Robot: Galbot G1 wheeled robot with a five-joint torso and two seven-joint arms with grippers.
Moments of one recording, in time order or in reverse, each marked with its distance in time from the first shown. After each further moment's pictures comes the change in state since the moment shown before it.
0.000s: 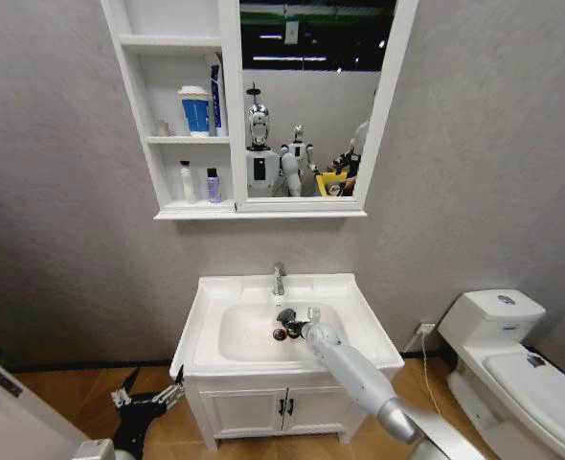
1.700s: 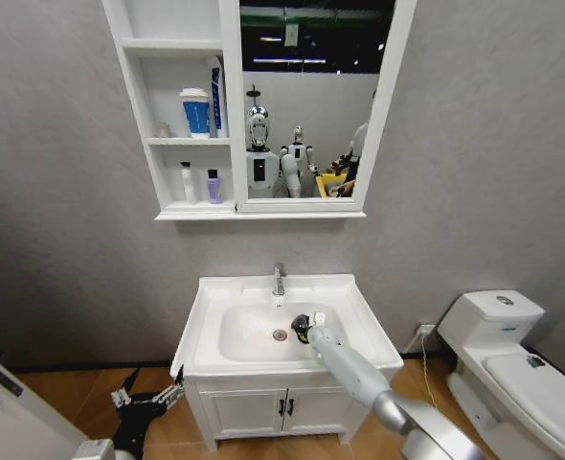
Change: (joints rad) left arm 0.000 0.000 0.000 0.000 0.000 0.000 0.000; right arm 0.176 0.170 -0.060 -0.406 0.106 0.062 -0.093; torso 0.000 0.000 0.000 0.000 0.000
